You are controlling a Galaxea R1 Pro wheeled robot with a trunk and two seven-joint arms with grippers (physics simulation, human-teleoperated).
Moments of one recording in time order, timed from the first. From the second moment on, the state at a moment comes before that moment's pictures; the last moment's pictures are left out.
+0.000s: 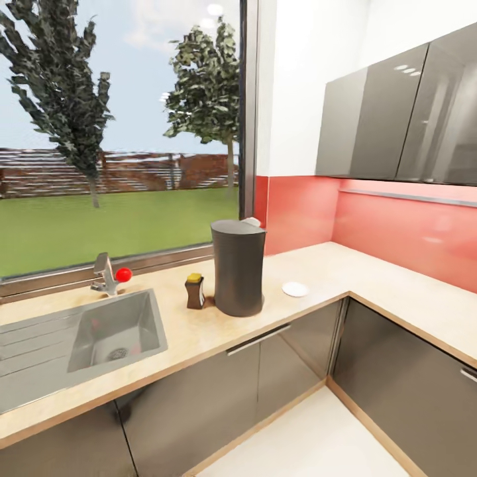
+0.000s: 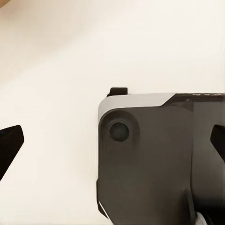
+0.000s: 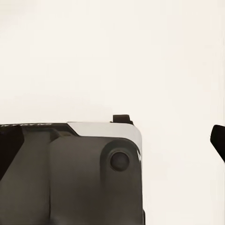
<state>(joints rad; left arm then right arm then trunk) -0.14 -0.06 -0.25 -0.08 0.21 0.02 0.20 -0.13 0.02 -0.09 -0.13 0.07 -0.06 -0.03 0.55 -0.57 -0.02</state>
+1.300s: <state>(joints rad) -0.14 -0.07 -0.24 -0.08 0.22 0.01 0.20 -0.12 0.02 -0.09 -0.13 0.08 -0.06 -0.03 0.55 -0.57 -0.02</state>
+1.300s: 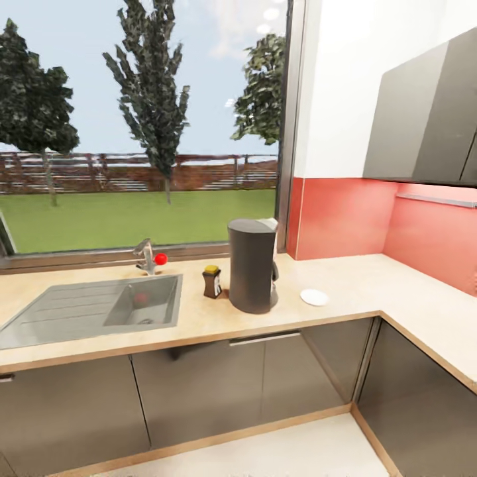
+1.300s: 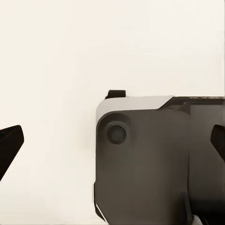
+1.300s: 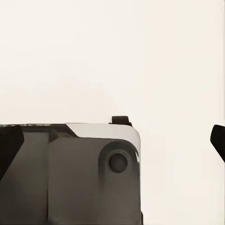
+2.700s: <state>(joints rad) -0.15 -0.07 -0.20 -0.10 0.21 0.01 0.16 -0.13 0.01 -0.09 -0.27 0.08 -0.06 -0.02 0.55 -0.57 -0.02</state>
